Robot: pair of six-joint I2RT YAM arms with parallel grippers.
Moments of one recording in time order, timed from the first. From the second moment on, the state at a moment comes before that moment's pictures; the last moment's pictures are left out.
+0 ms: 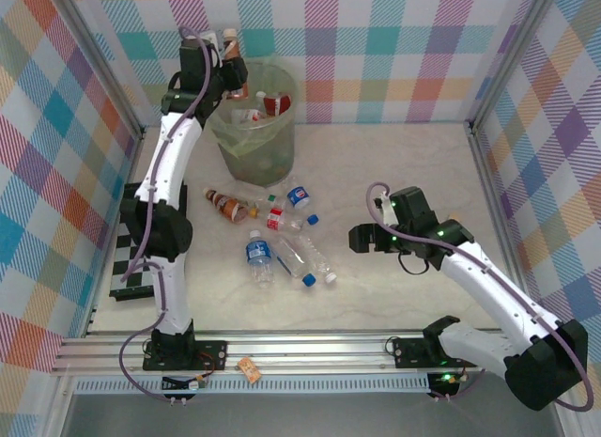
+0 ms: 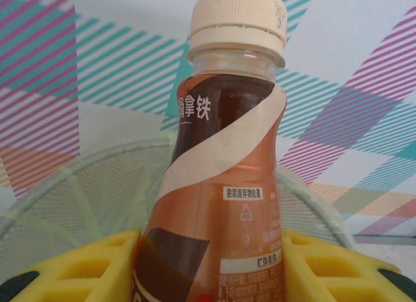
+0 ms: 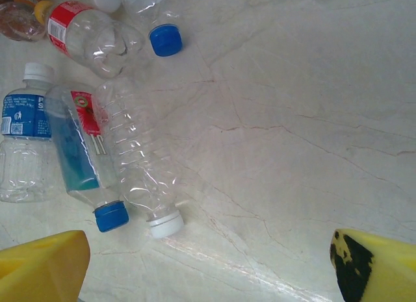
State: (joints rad) left arm -0.17 2.14 2.39 -0.57 0.04 -0.33; right arm 0.50 1.05 0.88 -0.76 -0.18 0.37
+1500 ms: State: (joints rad) left arm -0.25 1.53 1.92 -0.70 0.01 -0.22; right arm 0.50 1.06 0.85 -0.77 -0.15 0.36
